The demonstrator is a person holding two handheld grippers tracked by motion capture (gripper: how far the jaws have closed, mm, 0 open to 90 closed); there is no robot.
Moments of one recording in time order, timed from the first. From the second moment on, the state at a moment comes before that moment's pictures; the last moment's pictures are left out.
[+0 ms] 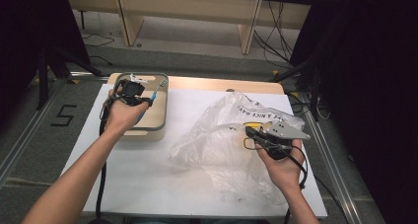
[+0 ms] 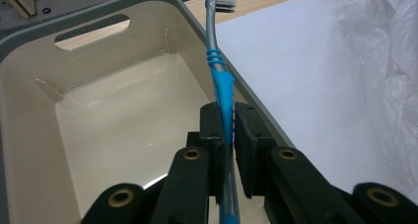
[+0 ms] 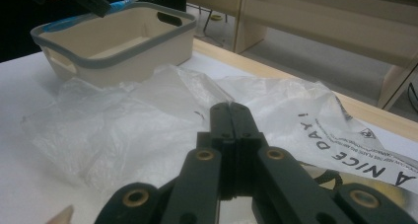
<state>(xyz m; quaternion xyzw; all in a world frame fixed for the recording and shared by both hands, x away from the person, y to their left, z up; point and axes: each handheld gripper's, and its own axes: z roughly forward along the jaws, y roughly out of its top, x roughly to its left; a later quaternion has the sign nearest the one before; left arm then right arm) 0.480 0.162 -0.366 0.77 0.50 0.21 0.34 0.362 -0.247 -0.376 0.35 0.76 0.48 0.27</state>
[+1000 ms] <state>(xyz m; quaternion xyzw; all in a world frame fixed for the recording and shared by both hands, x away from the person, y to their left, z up) 0.444 0.144 -0.364 0.79 0.45 0.20 0.36 0.362 -0.246 -0.376 0.35 0.76 0.48 0.26</state>
